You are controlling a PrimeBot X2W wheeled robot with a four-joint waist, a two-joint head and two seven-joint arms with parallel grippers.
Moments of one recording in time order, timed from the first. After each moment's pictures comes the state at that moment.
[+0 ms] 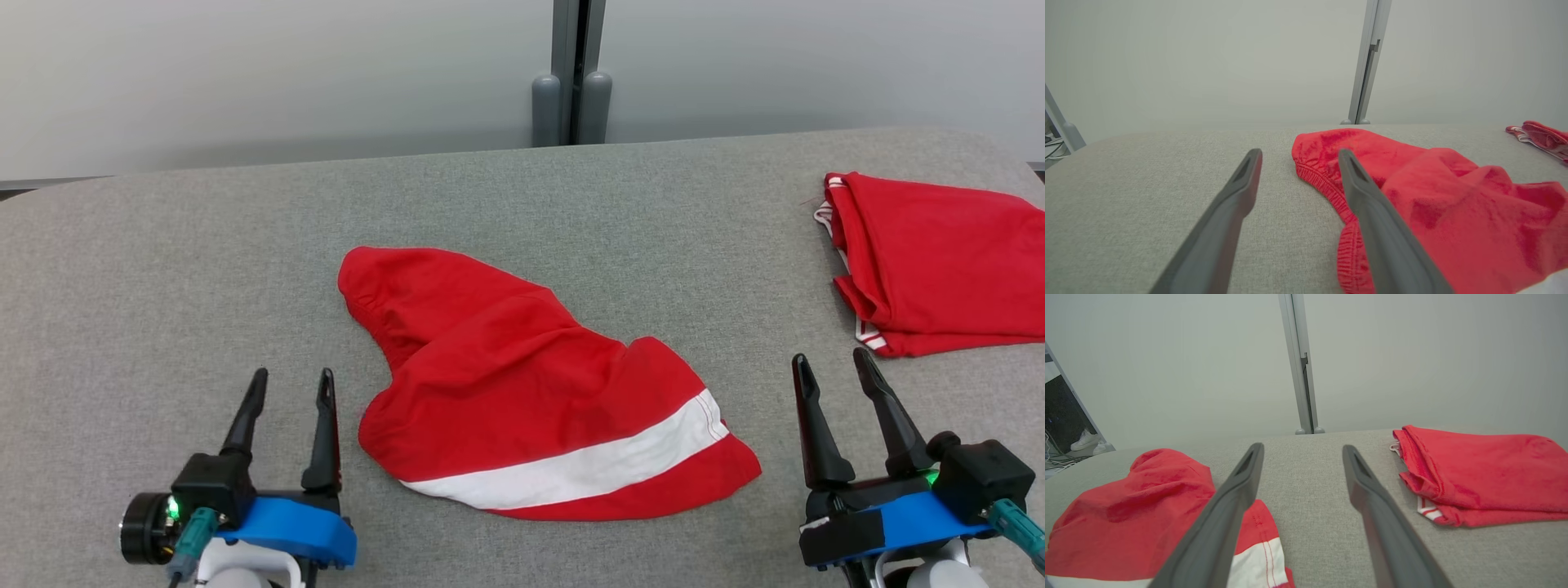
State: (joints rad) left arm -0.11 0.07 -0.04 0.32 -0.11 -0.12 -0.26; right arm -0.07 -0.09 0.03 0.14 0.23 0.13 -0.26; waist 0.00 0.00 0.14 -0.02
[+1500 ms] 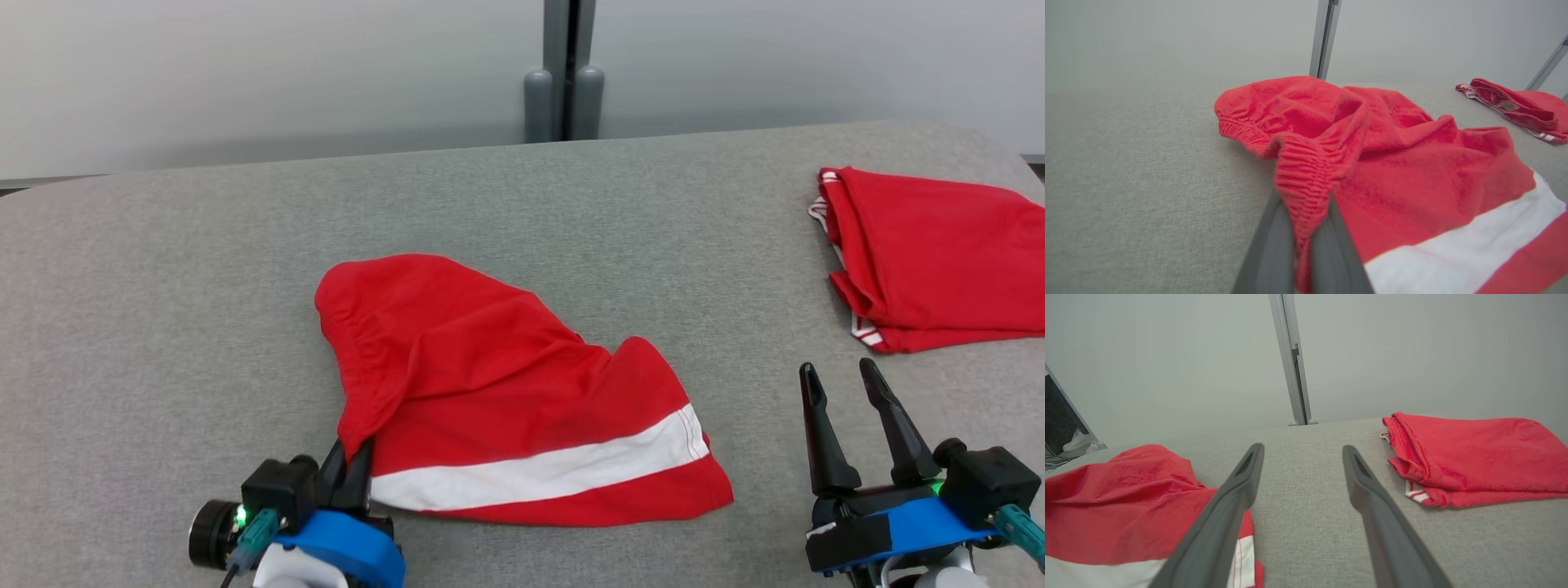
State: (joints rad) left arm -0.15 0.08 -0.21 0.47 -0.20 -0.13 -0.26; right arm -0.06 -0.10 0.03 0.16 0.26 0.13 -0.26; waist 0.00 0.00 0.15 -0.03
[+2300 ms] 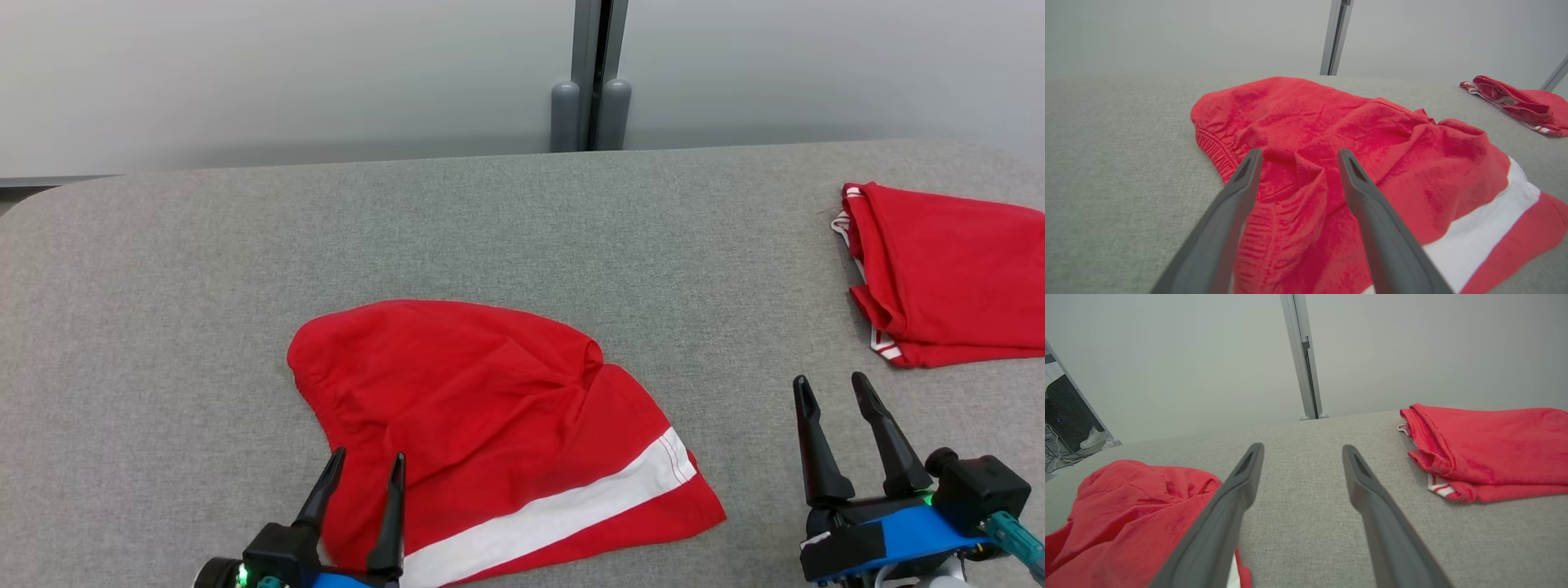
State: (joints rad) left arm 0.03 0.06 -0.19 0.32 -0.17 -0.11 -0.26; right arm -0.05 -0.09 0.03 0.18 0.27 0.13 -0.26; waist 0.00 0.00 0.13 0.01
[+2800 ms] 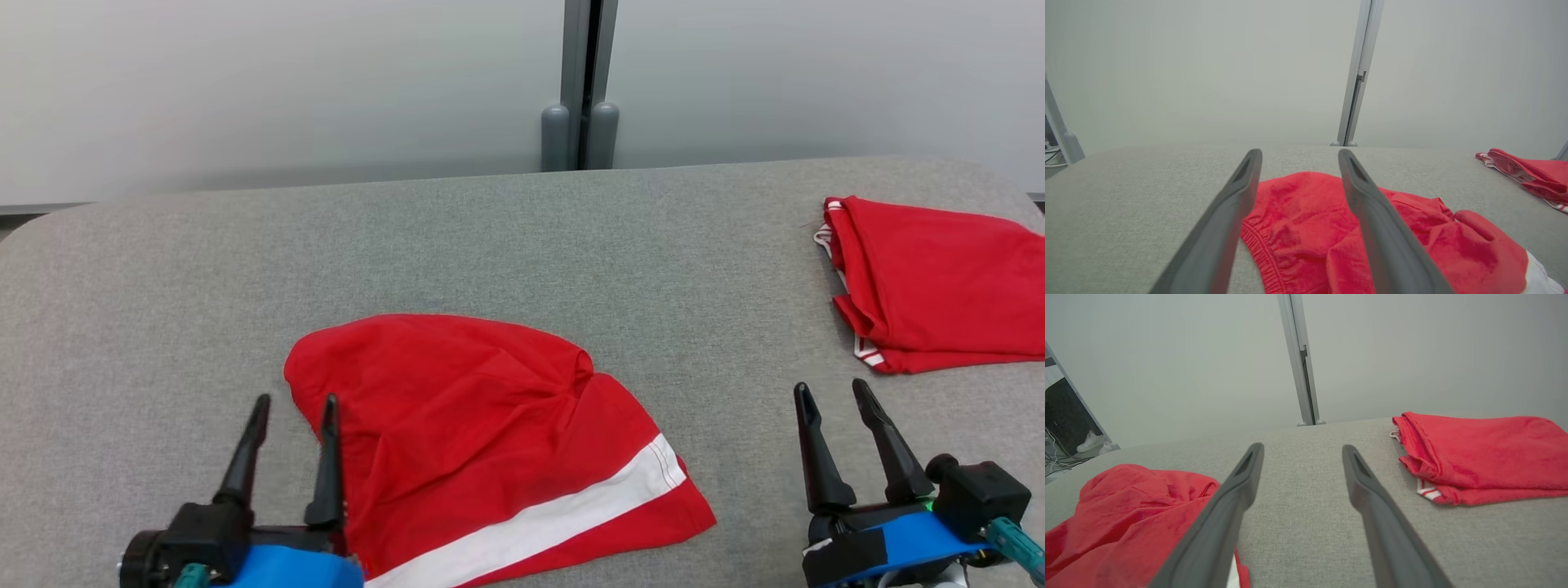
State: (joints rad) left arm 0.03 0.05 -0.08 0.13 -0.15 -0.09 -0.26; right arm -0.04 -0.10 0.04 0.19 0.27 0.13 -0.26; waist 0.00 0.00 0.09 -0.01
